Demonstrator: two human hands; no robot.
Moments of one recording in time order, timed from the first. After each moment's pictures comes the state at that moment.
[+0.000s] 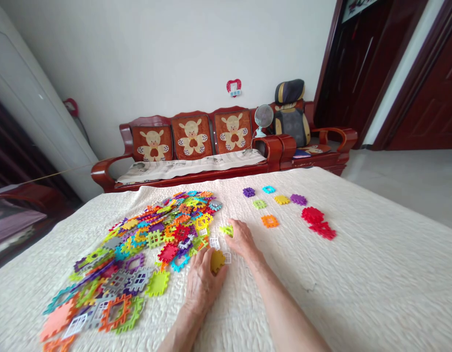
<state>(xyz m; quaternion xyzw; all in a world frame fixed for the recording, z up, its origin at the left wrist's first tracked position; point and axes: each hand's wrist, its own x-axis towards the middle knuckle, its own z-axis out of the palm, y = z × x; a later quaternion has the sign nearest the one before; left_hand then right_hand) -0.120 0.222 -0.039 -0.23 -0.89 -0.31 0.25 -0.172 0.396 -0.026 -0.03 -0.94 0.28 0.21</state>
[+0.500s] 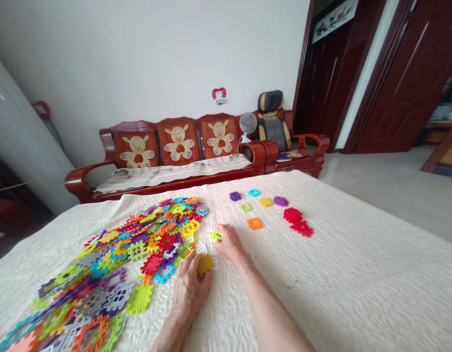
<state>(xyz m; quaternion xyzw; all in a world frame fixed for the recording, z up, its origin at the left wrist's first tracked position) -0.129 0.220 -0.050 -0.28 -0.86 -0.32 0.28 -0.174 0.402 -0.032 -0.05 -0.94 0.26 0.22</state>
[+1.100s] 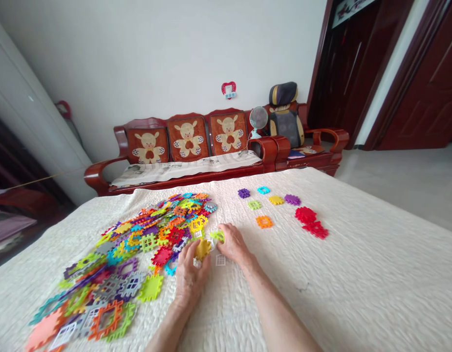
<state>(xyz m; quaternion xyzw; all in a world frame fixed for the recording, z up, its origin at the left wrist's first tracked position) -0.143 0.217 -0.037 -0.23 -0.83 -0.39 0.33 -0.167 0.388 -0.029 0.03 -0.93 0.30 0.22</state>
